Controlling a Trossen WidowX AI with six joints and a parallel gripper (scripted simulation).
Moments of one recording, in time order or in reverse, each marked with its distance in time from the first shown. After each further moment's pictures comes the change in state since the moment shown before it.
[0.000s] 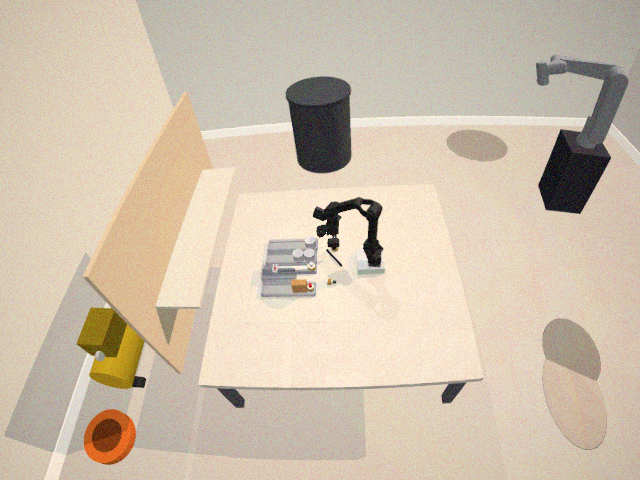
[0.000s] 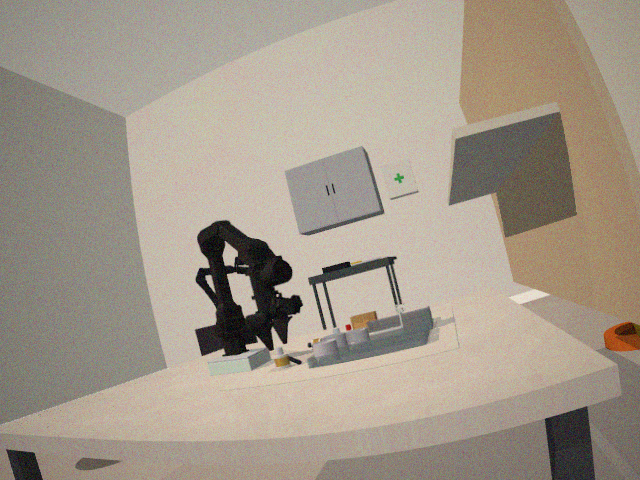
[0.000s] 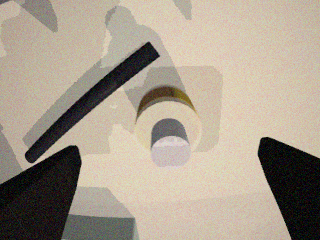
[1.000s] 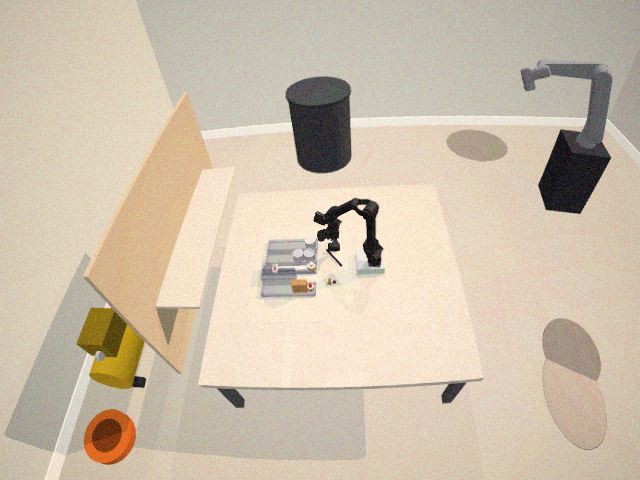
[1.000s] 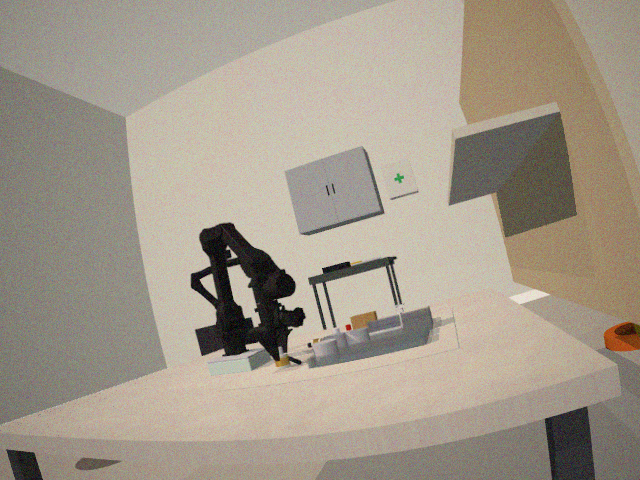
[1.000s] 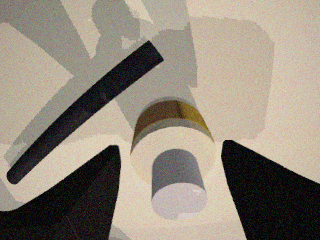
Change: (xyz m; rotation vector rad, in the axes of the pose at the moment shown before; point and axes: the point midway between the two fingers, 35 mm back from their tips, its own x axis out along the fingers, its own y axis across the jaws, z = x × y) arm 0.033 0.001 -0.002 -0.002 0.008 0.005
